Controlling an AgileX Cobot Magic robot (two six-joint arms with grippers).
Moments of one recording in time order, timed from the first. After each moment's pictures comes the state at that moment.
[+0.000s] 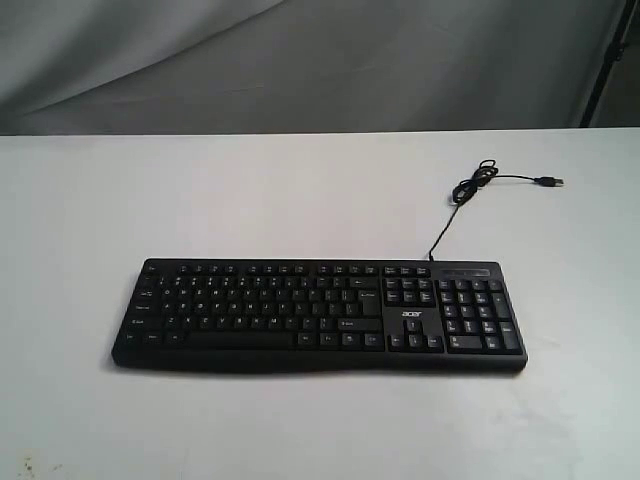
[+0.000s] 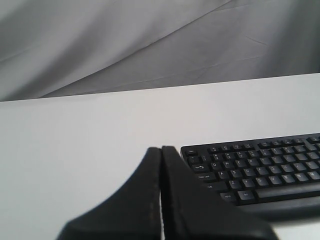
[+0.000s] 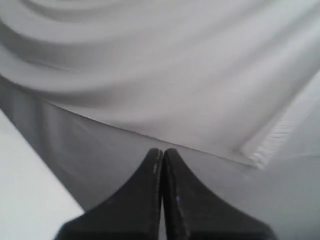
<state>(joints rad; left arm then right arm) -0.17 0.00 0.00 0.04 0.26 -0.02 0.19 1.44 -1.36 -1.75 -0.36 1.26</state>
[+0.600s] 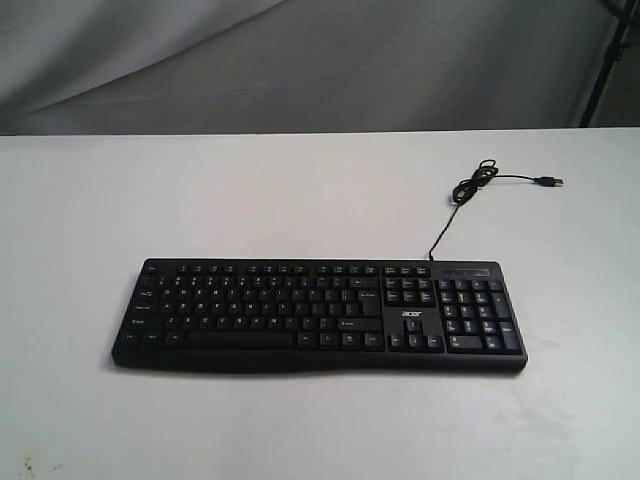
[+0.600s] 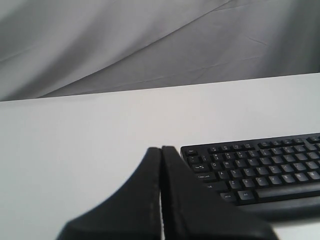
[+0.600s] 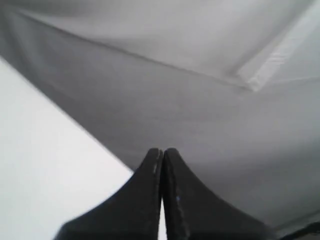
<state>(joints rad) -0.17 0.00 0.00 0.04 0.26 -0.02 0.46 1.56 -1.62 -0.26 0.54 -0.27</state>
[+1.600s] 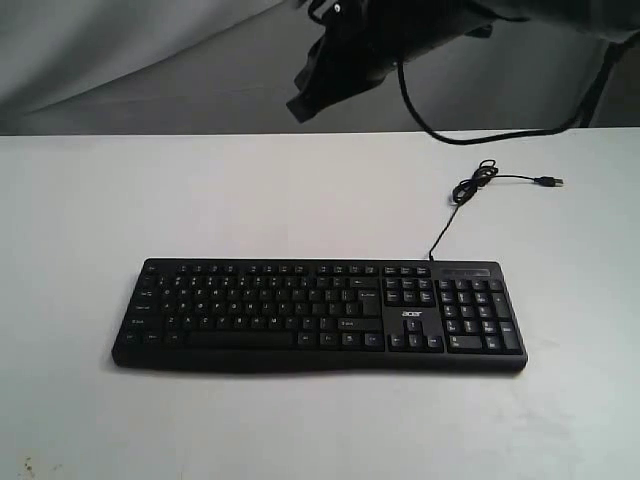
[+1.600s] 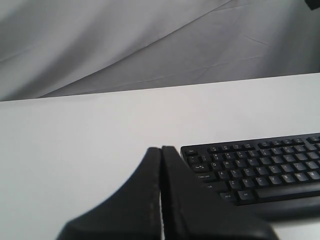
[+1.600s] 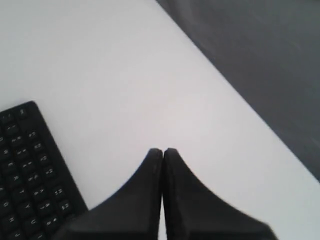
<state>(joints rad) -0.17 0.00 0.00 0.04 0.26 -0.02 0.46 1.96 -1.72 0.45 0.64 -0.84</state>
